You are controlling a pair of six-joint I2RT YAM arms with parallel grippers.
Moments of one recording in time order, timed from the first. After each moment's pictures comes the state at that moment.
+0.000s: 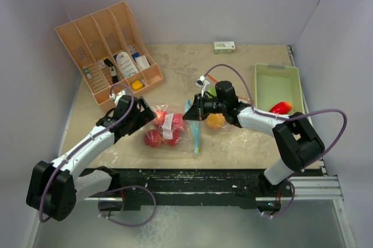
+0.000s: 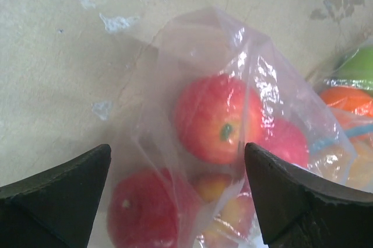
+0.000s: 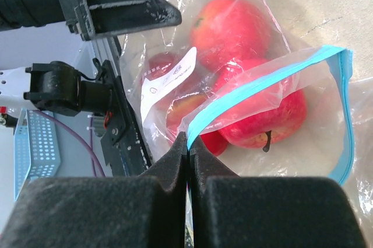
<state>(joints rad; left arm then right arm) -0.41 1.08 0.63 -0.38 -0.14 -0.94 0.57 1.58 0.83 0.30 -0.73 0.52</state>
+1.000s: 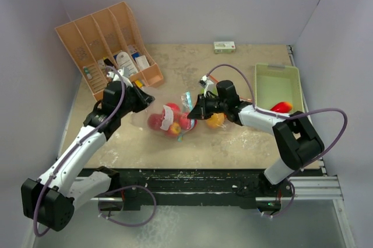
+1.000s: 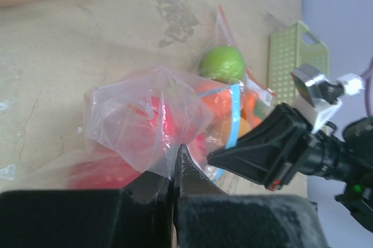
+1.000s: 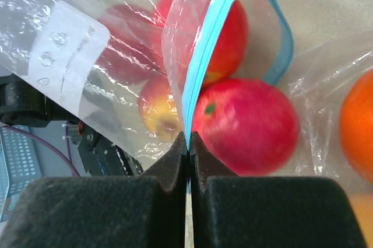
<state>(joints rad) -0.36 1.00 0.83 -0.27 0.08 -0.79 0.53 1.60 0.84 0.18 -0.65 0.46</state>
